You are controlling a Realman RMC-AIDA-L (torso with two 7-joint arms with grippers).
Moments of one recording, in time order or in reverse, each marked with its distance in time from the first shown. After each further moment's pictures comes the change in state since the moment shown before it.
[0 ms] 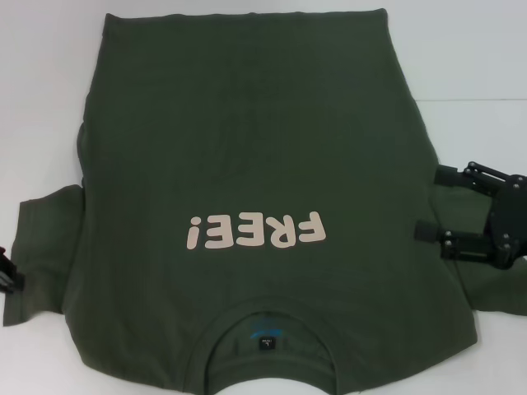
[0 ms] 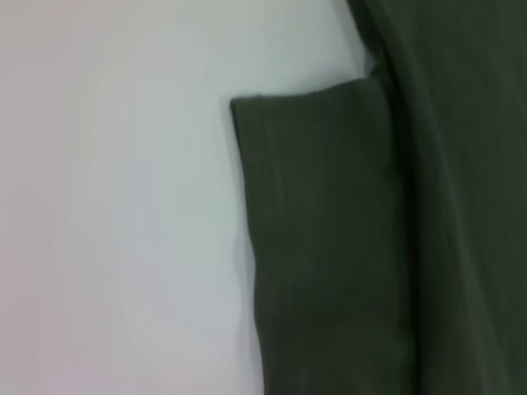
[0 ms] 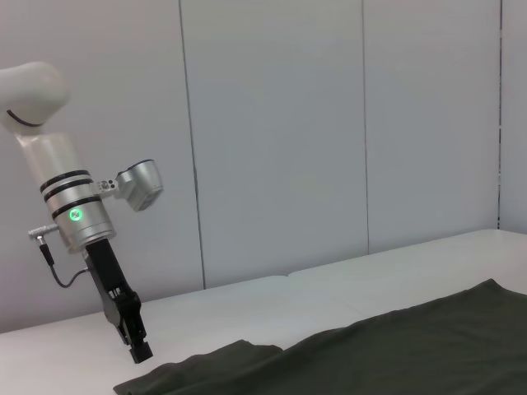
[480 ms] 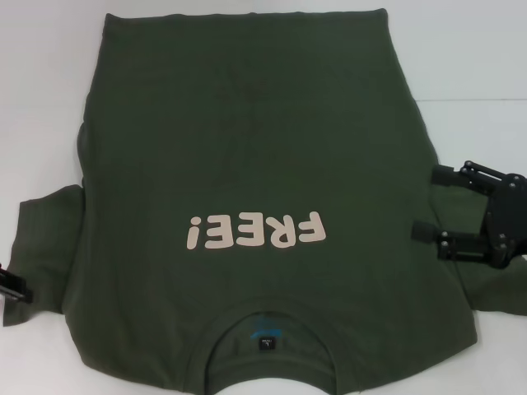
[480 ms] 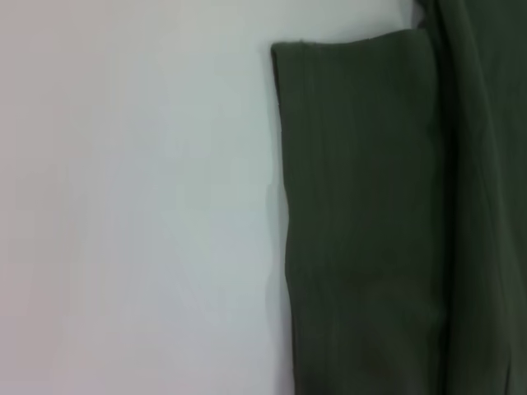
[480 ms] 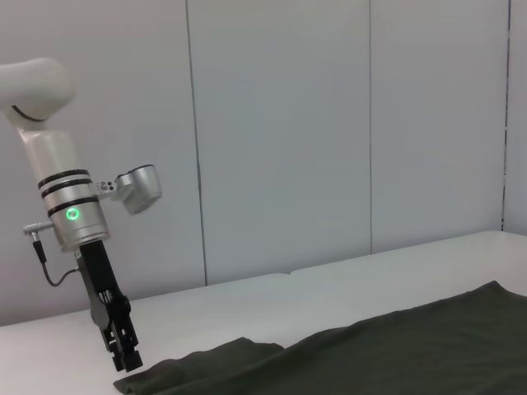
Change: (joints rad) left arm 0.000 -0.001 0.008 -0.010 0.049 0.020 -0.054; right arm 0.007 0.002 -0.002 0.001 -0.006 0.004 -0.015
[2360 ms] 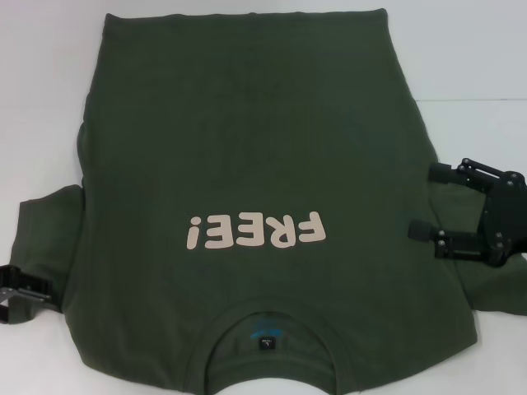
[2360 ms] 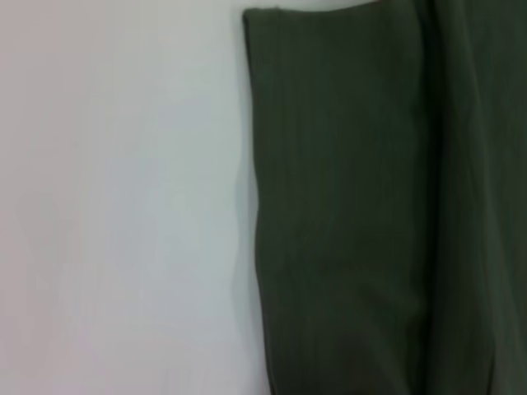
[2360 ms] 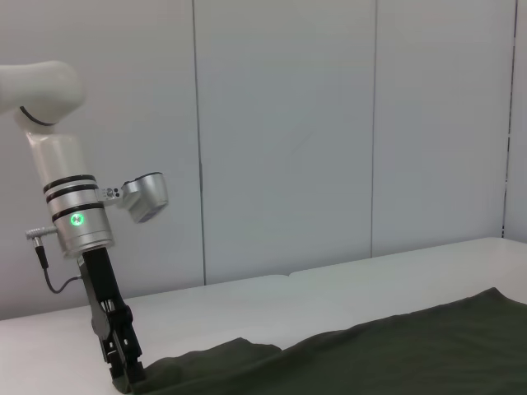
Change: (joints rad) left arm -0.019 -0.013 -0.004 -0.057 0.002 -0.028 -0.003; right arm 0.005 0.003 -0.001 0.000 0.000 0.004 -0.024
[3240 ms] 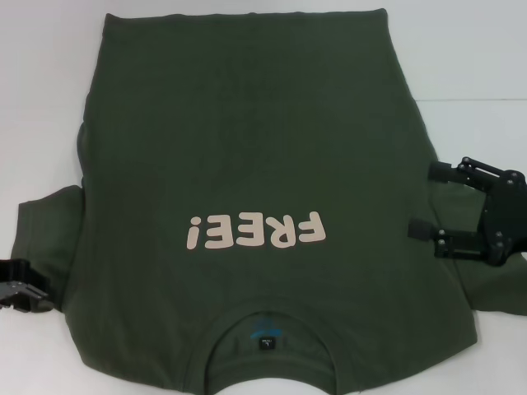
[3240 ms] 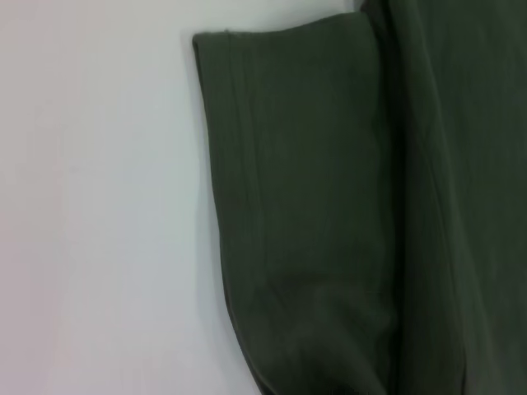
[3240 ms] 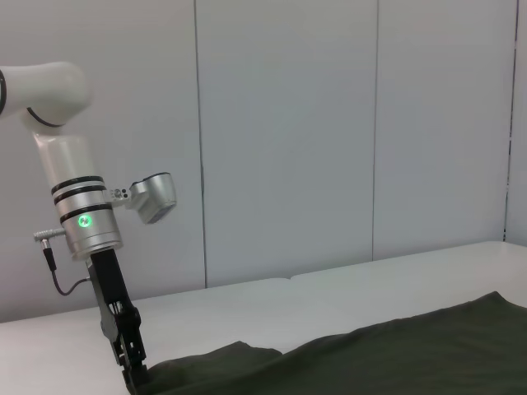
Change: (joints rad) left arm -0.019 -0.009 0.001 0.001 -0.003 -0.002 0.015; right arm 0.000 0.001 0.000 -0.002 0.004 -0.004 0.000
